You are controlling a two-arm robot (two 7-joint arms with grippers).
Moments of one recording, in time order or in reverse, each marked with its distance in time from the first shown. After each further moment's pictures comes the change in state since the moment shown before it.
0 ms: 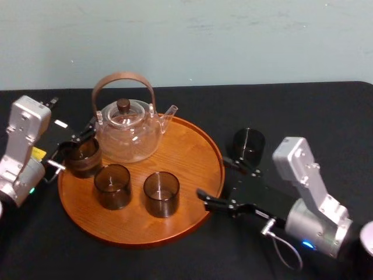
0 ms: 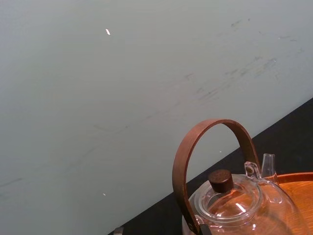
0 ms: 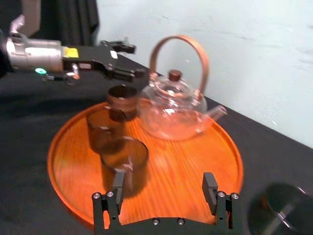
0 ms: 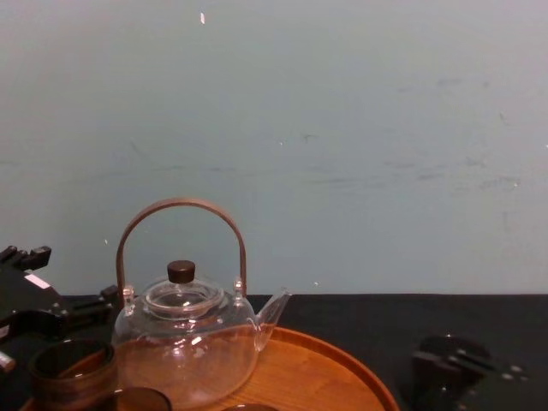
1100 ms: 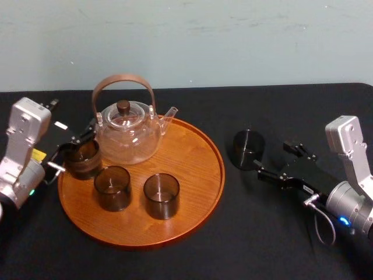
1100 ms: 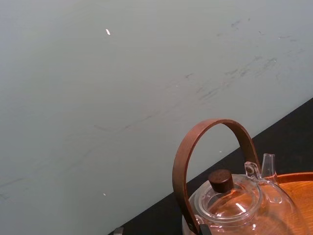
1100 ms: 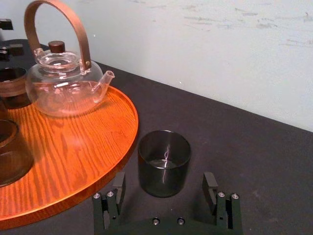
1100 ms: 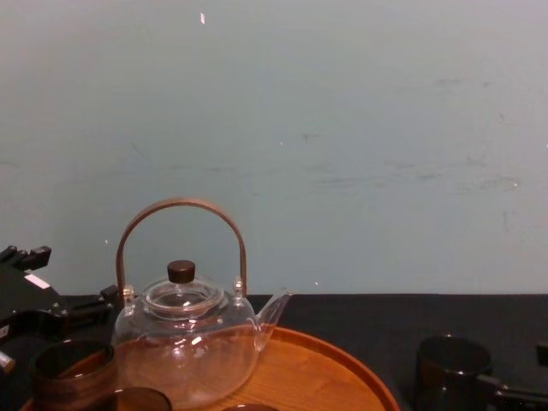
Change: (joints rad) left arm 0.000 0.000 0.000 0.000 0.000 0.000 0.000; right arm 0.042 -0.024 0.160 0.170 0.048 0.038 -0.076
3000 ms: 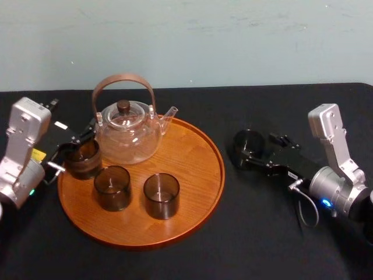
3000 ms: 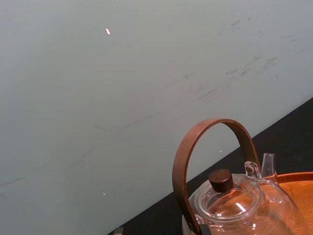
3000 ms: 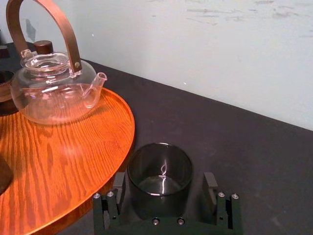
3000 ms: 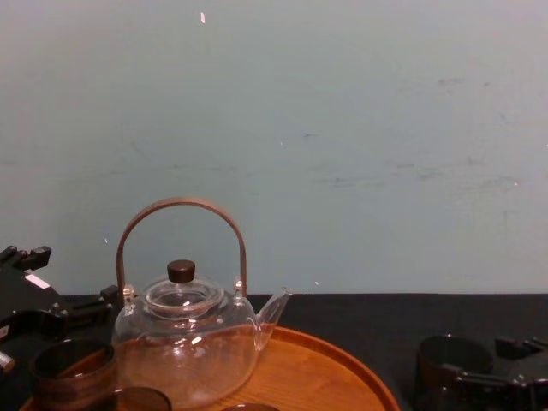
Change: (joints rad) left arm 0.000 0.000 0.000 0.000 0.000 0.000 0.000; right arm 0.169 -0.063 -0.054 0.218 0.004 -0.038 0.068
